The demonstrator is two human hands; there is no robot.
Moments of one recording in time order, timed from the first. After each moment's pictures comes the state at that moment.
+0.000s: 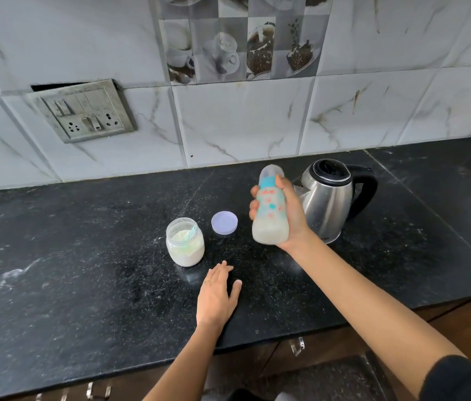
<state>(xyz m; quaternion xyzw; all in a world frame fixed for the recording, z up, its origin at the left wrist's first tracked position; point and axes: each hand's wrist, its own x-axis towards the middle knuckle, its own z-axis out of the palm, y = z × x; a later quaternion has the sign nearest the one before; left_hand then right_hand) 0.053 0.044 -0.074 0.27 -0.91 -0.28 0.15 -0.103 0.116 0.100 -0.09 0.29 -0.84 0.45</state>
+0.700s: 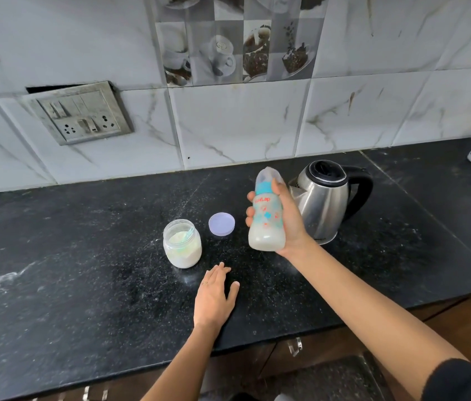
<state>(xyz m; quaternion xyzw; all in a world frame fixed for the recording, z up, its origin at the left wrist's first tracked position) 0.053 0.042 -0.075 0.27 -0.91 -0.28 0.15 -0.090 0.123 0.105 -0.09 0.33 -0.84 0.43</state>
